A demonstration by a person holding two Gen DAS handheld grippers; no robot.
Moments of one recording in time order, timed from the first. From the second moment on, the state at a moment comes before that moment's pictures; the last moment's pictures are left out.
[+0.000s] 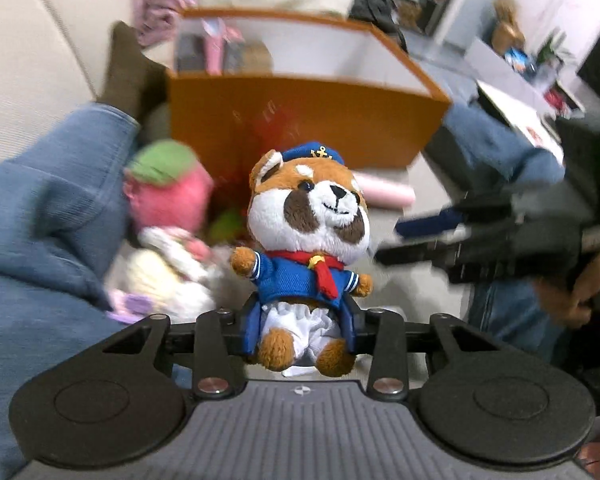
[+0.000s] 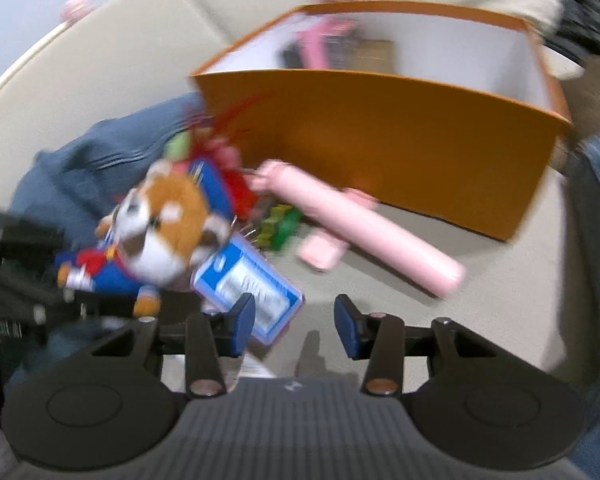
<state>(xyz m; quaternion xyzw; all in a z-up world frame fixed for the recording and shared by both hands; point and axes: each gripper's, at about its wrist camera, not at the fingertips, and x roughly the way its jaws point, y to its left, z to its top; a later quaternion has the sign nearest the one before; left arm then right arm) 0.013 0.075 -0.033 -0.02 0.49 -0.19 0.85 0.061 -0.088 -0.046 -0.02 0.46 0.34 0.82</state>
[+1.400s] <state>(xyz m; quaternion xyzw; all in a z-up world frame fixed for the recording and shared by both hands) 0.021 0.113 -0.019 -0.10 0.46 -0.11 0.87 0.032 -0.027 -0.025 -0.25 0.39 0.48 0.75</state>
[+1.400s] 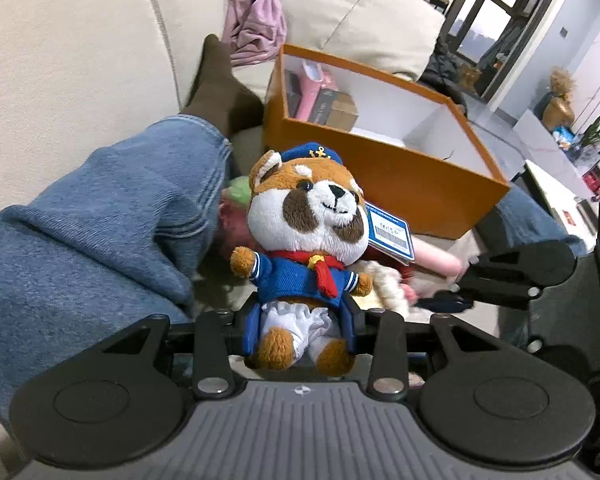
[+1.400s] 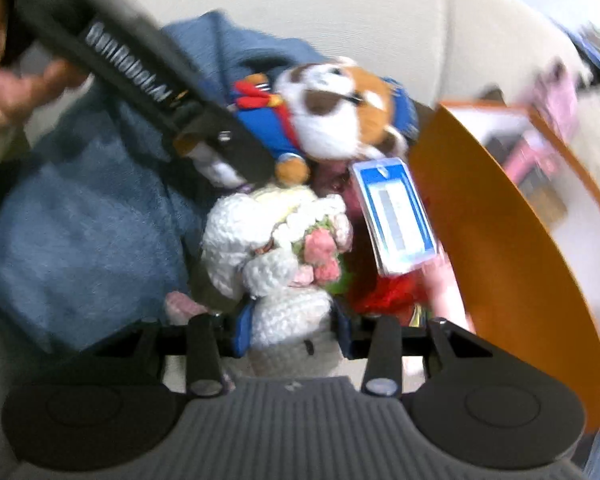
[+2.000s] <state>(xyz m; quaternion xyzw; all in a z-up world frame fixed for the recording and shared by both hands) 0.044 0.110 0.024 -0.11 0.41 -0.10 0.90 0.111 -0.103 0.017 0.20 0.46 0.47 0.73</state>
